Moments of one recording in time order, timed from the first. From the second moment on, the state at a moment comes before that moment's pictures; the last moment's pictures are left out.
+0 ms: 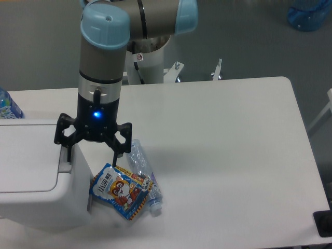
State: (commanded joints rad) arm 2.21 -1.80 -1.48 -0.99 1.28 0.15
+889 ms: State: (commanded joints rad) arm 2.23 -1.80 -1.35 -0.98 1.28 0.15
